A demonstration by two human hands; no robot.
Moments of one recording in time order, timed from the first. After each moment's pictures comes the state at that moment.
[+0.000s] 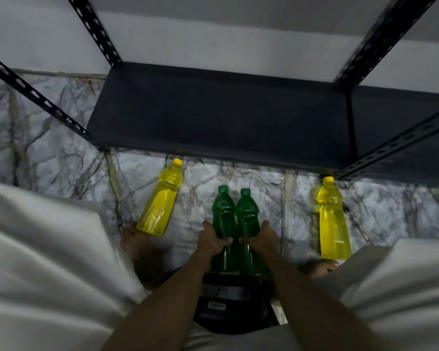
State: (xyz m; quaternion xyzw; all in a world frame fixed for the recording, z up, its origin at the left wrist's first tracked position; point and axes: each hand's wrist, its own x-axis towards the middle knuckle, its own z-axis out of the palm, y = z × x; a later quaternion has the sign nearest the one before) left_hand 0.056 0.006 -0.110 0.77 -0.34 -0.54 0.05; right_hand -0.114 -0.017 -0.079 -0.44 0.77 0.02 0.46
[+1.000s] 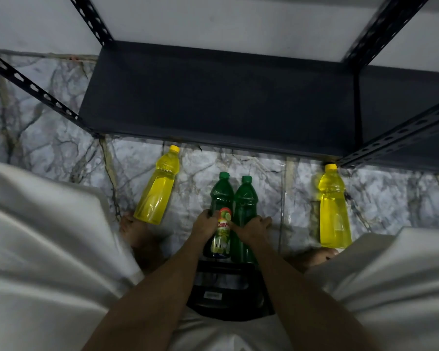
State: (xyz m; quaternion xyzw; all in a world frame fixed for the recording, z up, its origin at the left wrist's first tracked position) left_hand 0.065 -0.004 -0.125 0.77 -0.28 -0.56 0.10; right_hand -0.087 -0.010 -0.092 -0.41 0.78 0.08 0.47
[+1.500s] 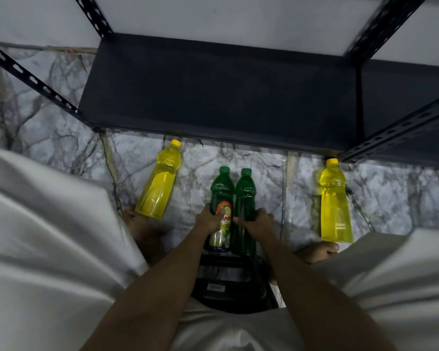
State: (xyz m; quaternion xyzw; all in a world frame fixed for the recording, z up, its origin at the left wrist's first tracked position) left_hand 0.067 -0.001 -0.128 0.75 -0.31 -0.57 0.06; right_hand -0.110 -0.006 -0.103 -0.40 0.76 -0.03 0.51
